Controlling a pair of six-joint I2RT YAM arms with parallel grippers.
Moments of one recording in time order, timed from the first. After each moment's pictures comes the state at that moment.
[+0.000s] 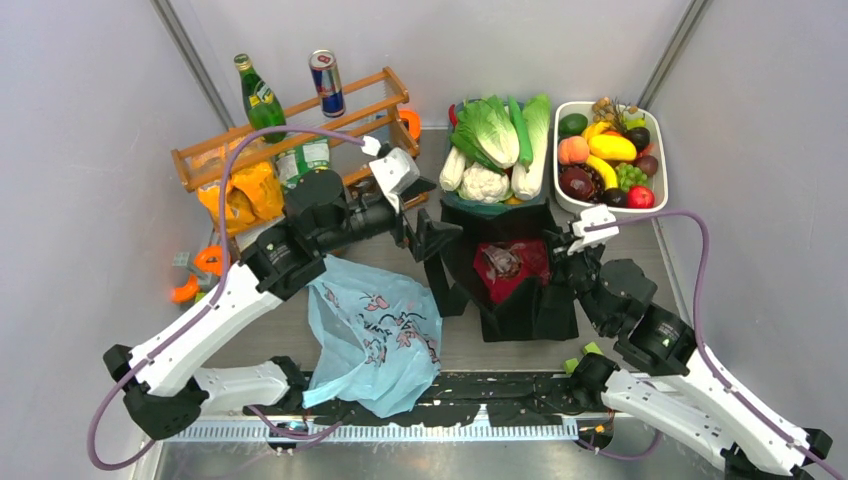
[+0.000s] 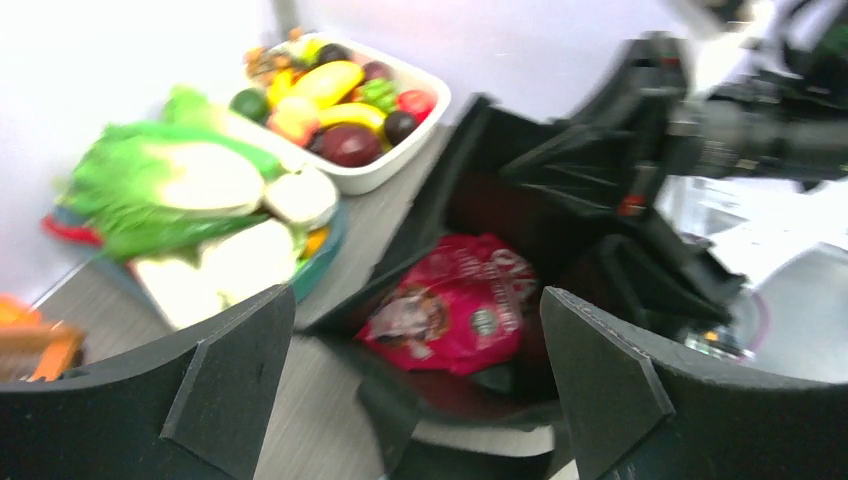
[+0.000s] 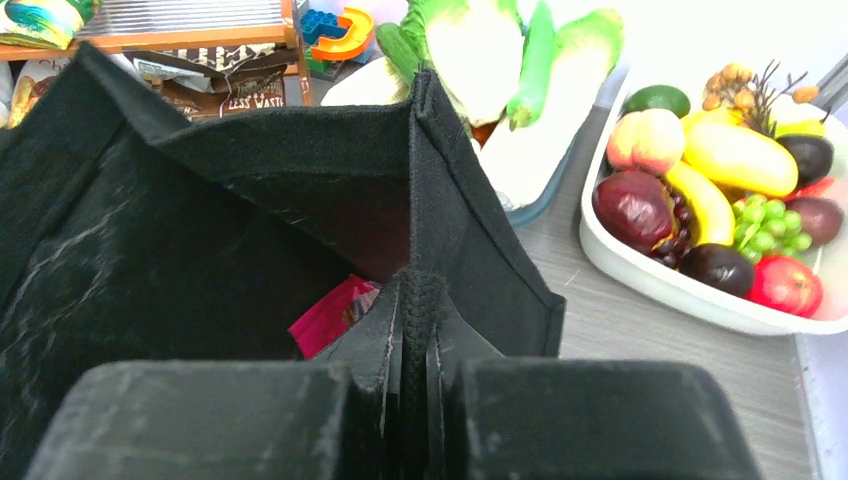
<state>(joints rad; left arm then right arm) -0.82 1.13 1.31 -0.25 0.27 0.01 0.83 0.49 0.74 -0.36 0.55 0.03</state>
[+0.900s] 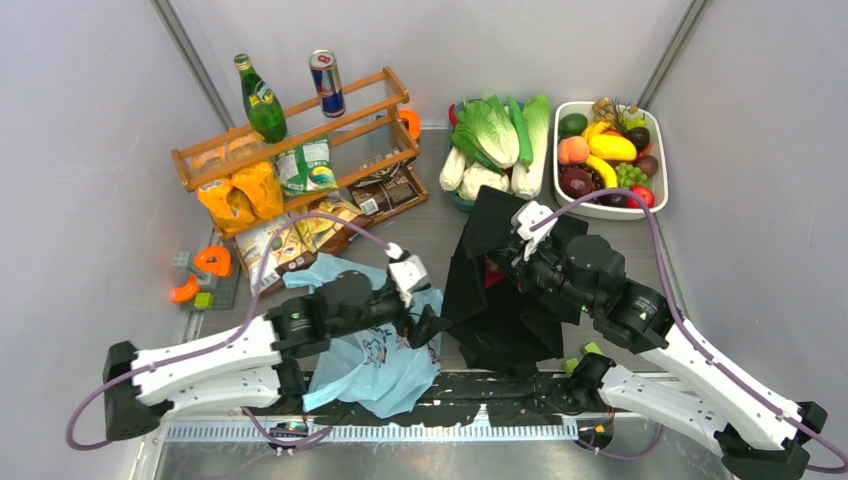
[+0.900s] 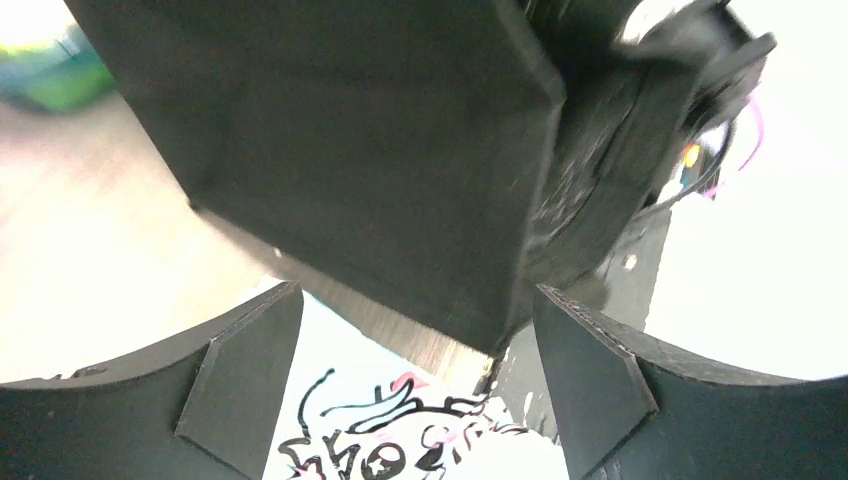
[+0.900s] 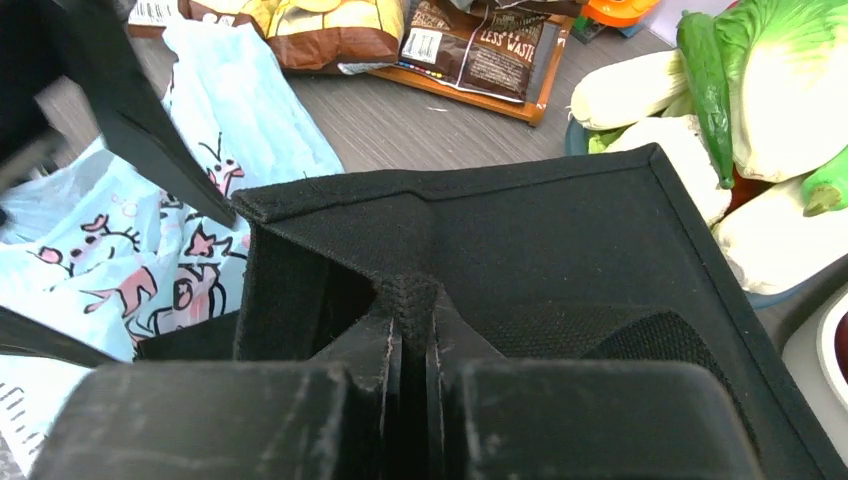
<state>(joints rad) -1.16 0.94 0.68 -0.08 0.02 -0.13 0.83 0.70 0.88 -0.43 0.03 -0.07</state>
